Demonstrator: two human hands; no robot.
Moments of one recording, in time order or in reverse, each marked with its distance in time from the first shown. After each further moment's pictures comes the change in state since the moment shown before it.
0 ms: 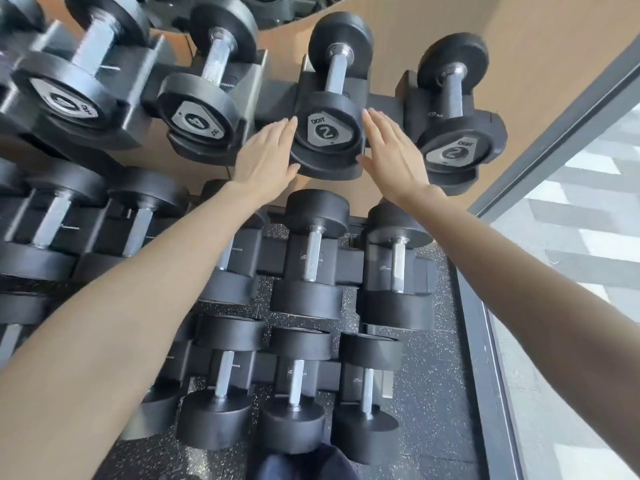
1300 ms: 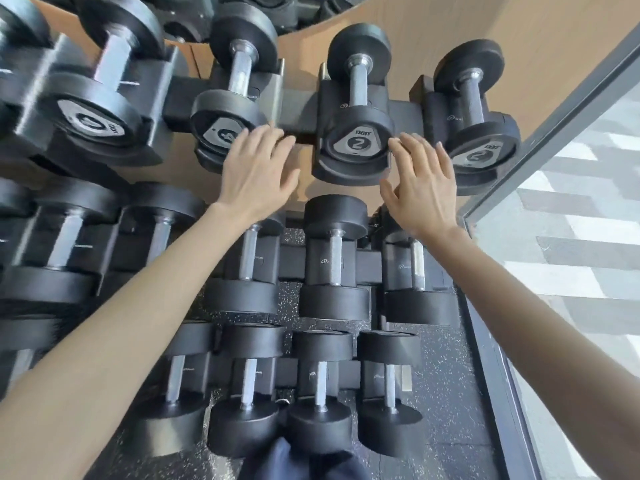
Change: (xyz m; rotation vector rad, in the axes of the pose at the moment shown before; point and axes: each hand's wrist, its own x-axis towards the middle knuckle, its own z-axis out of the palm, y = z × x) left_hand -0.036 -0.067 -0.034 -0.005 0.141 0.138; right_hand -0.038 -0.059 -0.006 -0.164 0.216 0.096
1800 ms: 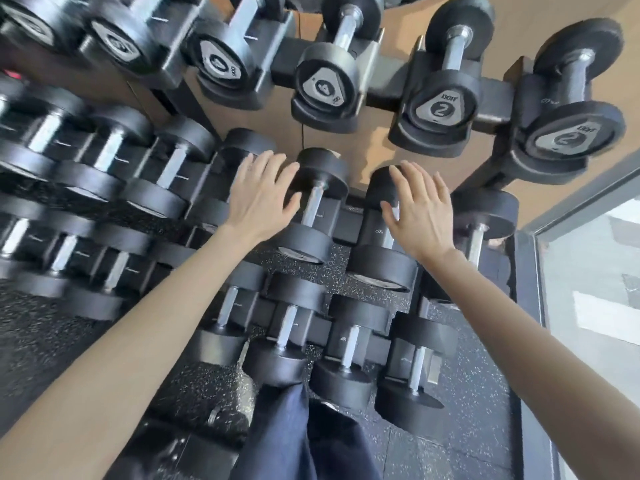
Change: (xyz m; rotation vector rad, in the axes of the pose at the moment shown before) left_hand -0.176 -0.003 -0.044 0.163 -0.112 -0.243; right_hand -0.087 -0.092 0.004 0.143 -0.086 -0.189
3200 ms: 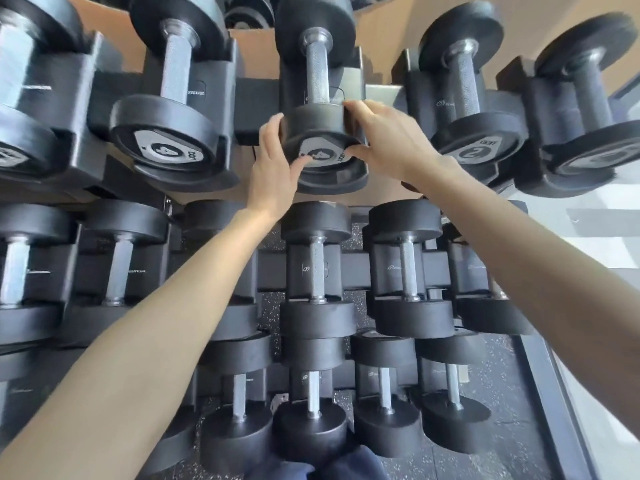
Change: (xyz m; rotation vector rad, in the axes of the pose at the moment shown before) left_hand 0.229 -0.088 0.095 -0.854 0.060 -0.086; right_hand 0.264 -0.009 0.060 0.136 -0.208 0.082
